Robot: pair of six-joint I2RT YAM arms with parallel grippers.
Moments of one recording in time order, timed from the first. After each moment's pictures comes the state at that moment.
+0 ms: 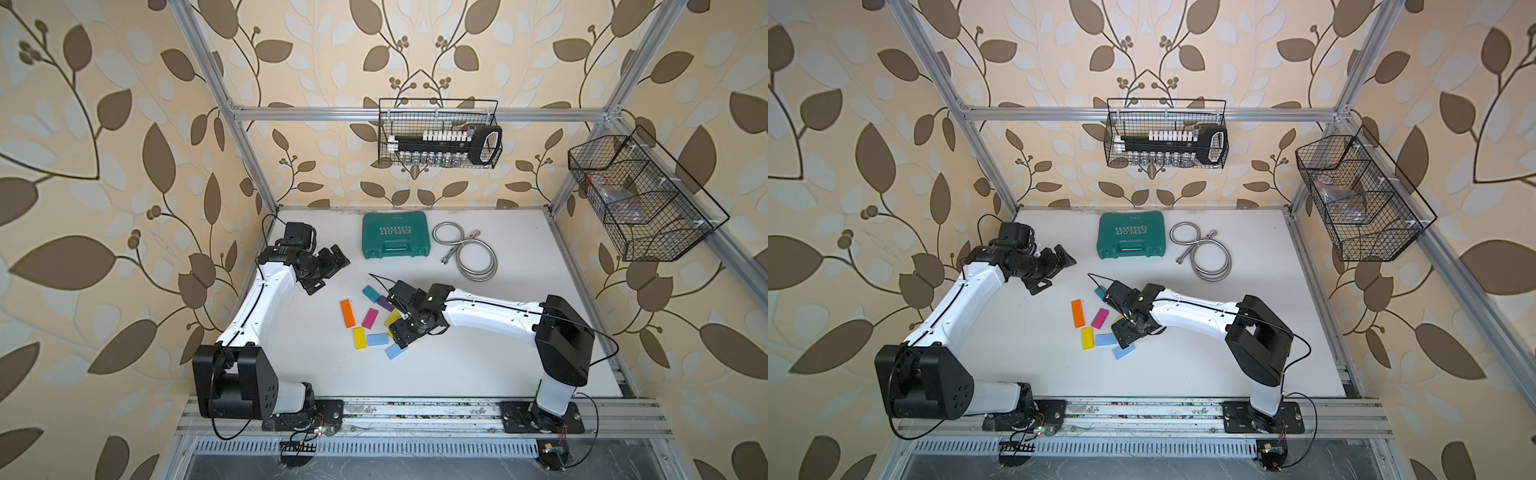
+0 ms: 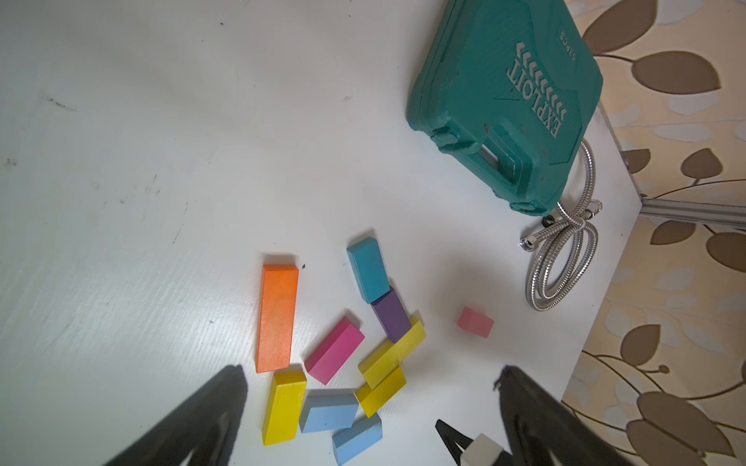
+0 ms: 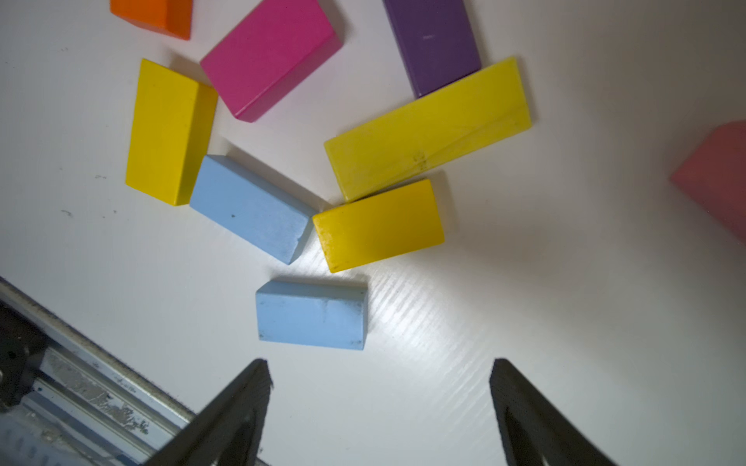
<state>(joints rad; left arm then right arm) 0.00 1.37 1.18 -0.87 0.34 -0.68 1.02 1.82 1.33 -0.80 0.05 0.50</state>
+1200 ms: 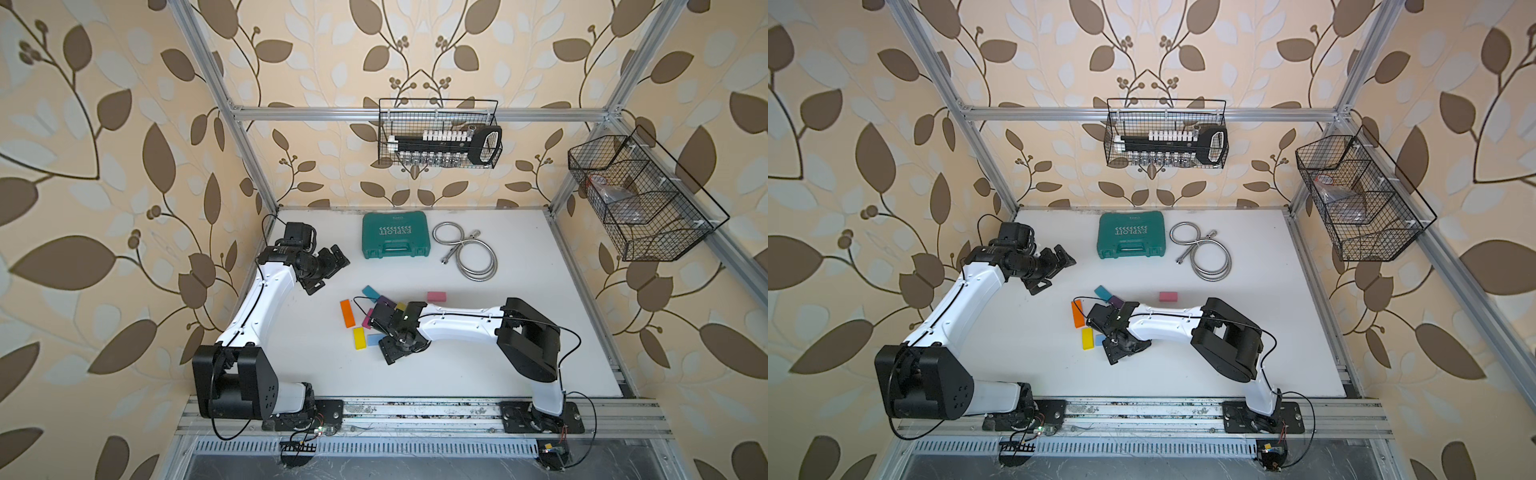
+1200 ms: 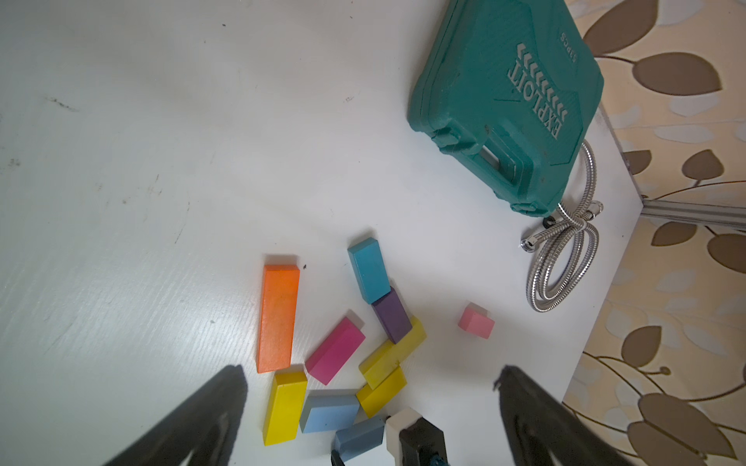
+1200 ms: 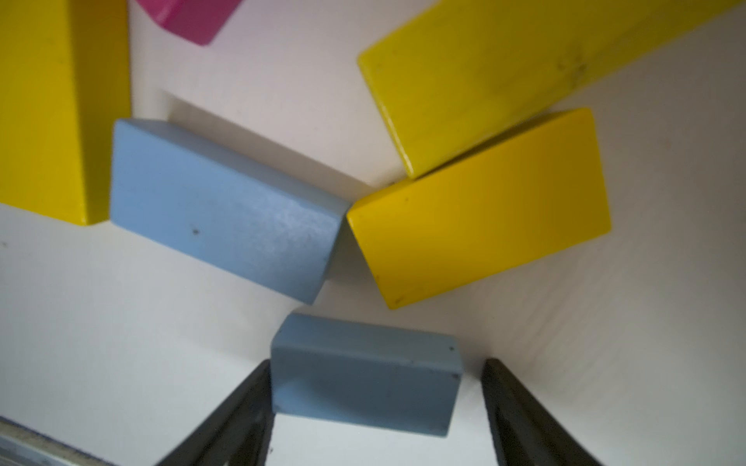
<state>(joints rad) 0.00 1.37 1.18 -0.87 0.33 -0.68 1.12 2.00 1.38 -0.78 0.08 0.70</state>
